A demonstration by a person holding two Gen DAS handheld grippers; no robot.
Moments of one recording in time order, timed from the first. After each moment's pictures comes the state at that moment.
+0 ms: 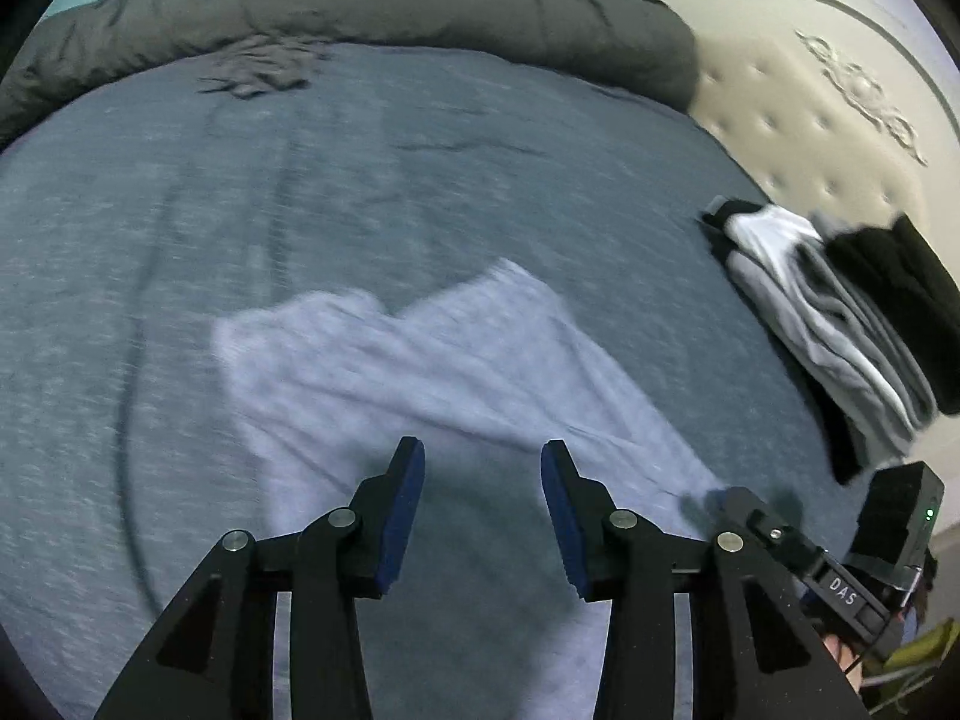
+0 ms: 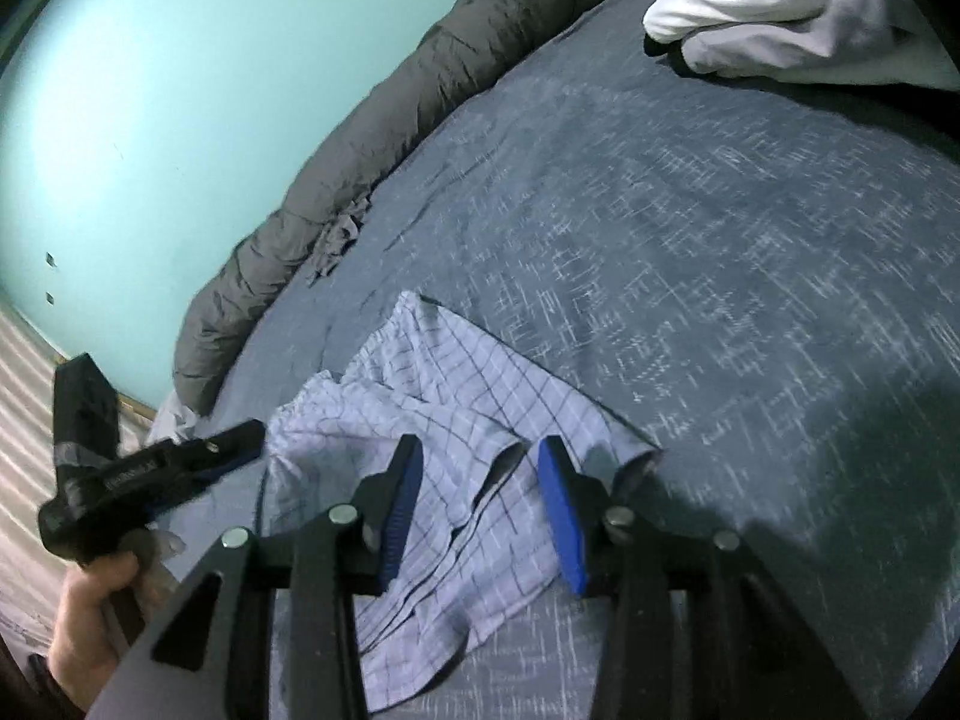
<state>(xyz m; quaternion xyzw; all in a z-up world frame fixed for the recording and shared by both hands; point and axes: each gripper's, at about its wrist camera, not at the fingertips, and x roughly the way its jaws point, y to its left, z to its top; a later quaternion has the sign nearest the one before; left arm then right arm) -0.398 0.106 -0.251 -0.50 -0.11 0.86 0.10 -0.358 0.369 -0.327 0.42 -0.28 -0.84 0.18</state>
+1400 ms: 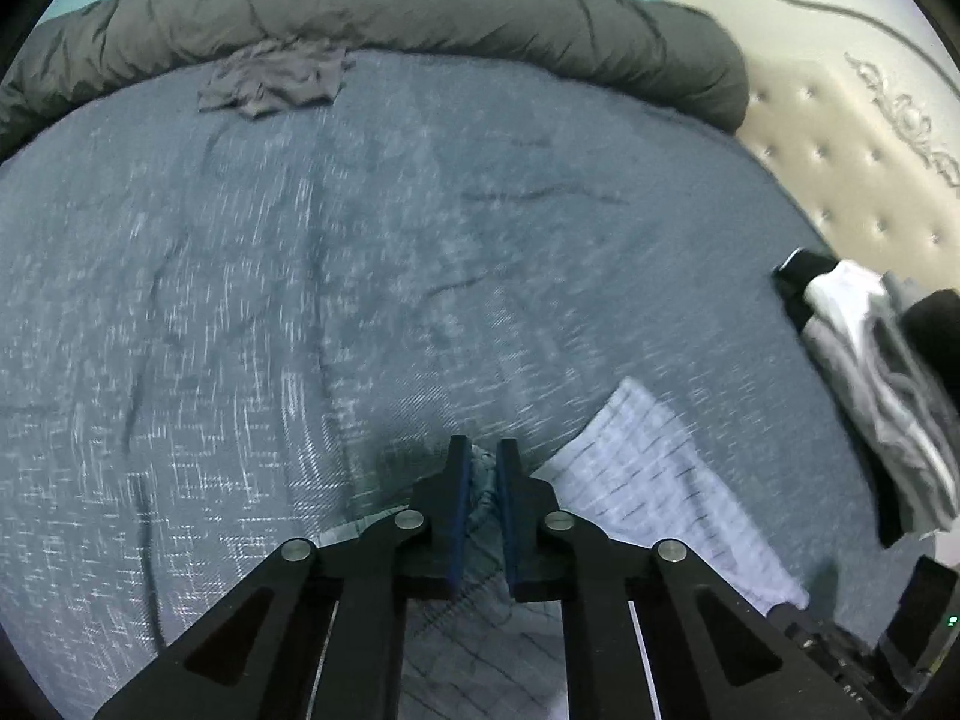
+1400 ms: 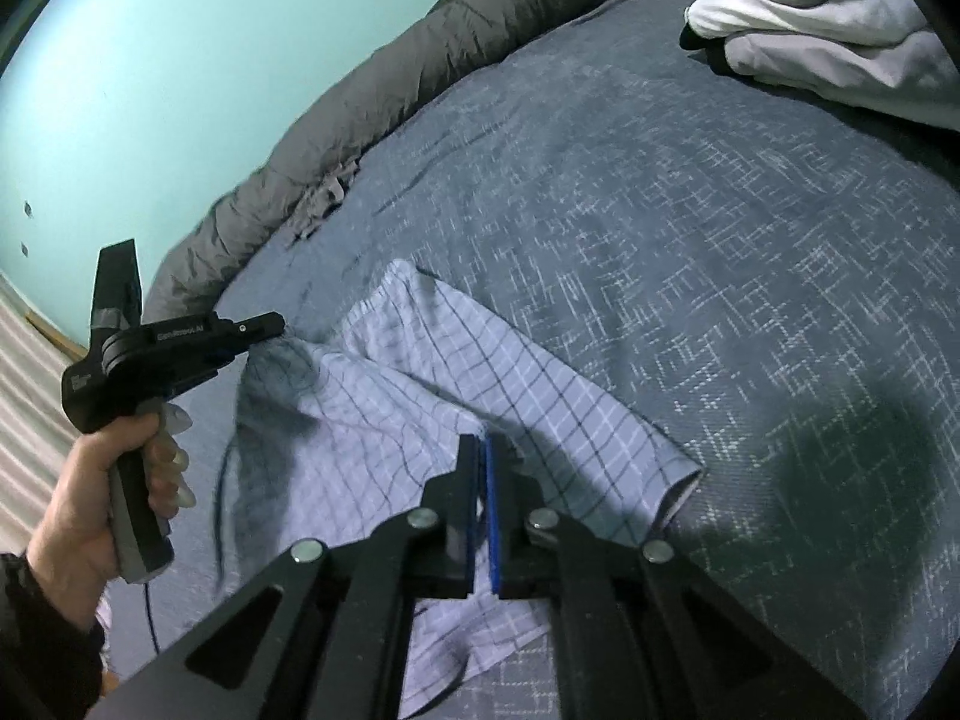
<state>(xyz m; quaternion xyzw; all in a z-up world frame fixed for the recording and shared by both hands) -0.488 0.075 -0.267 -0.48 -0.11 0.87 0.09 -0.367 0.347 -0.322 0.44 -0.23 -0.85 0.18</state>
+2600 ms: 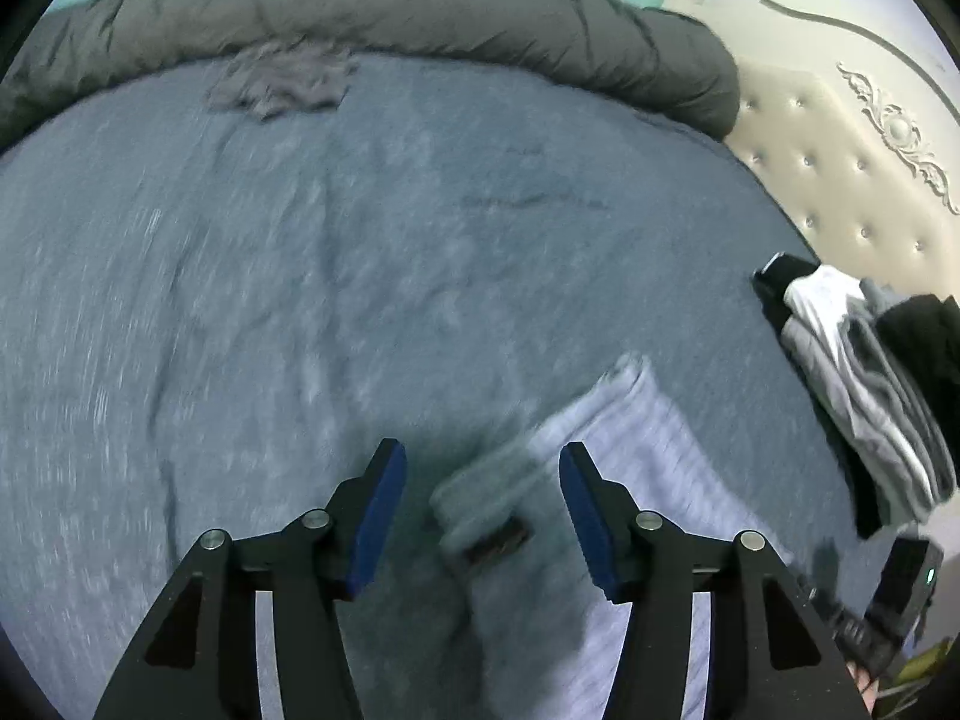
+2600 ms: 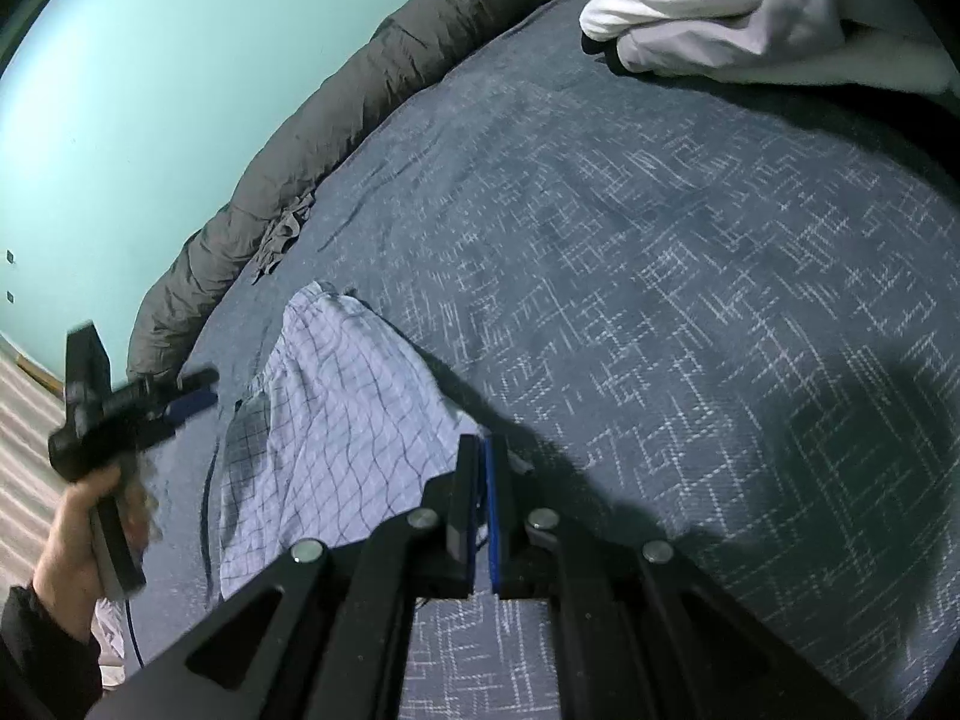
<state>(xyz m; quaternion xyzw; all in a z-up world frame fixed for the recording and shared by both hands) -0.471 0.055 -0.268 -0.50 -0.12 0.85 0.10 -0.357 0.404 -0.337 0.45 -0.26 -0.84 0.14</state>
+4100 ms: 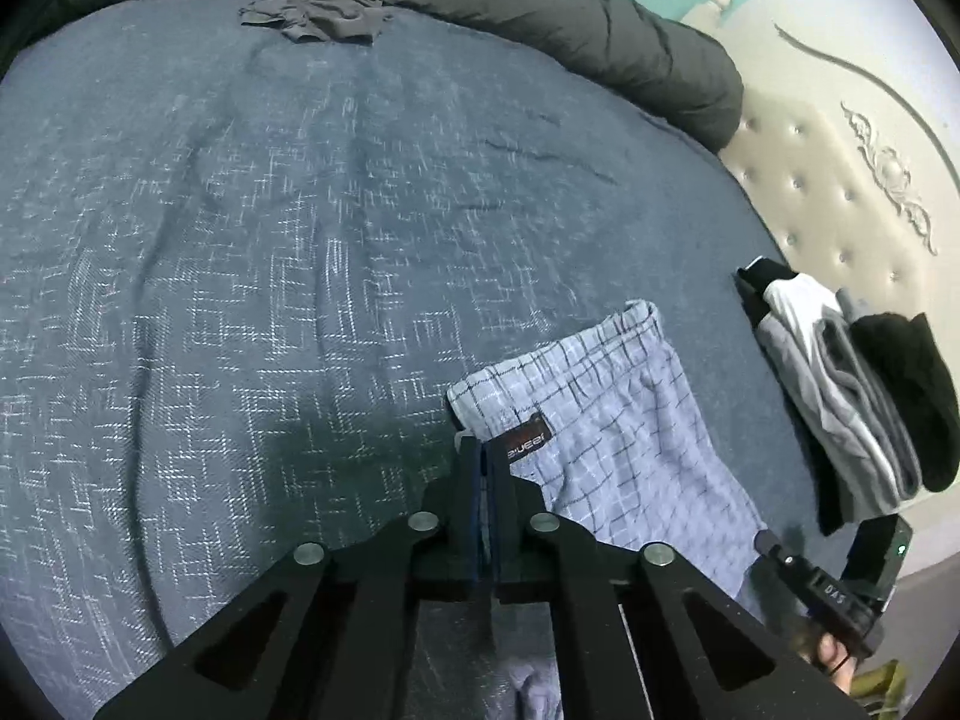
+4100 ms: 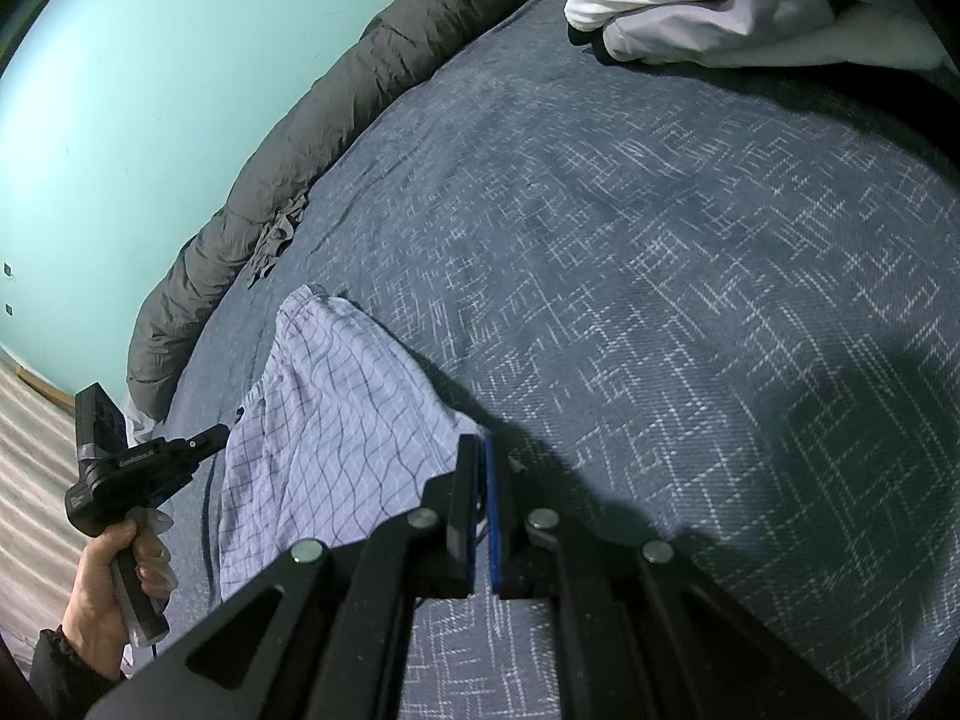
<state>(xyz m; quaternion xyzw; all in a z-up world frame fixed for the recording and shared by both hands) -0.440 0.040 -0.298 -0.51 -0.20 0.83 0.12 -0.359 0.407 -0.337 0.45 -0.28 -0.84 0.14</state>
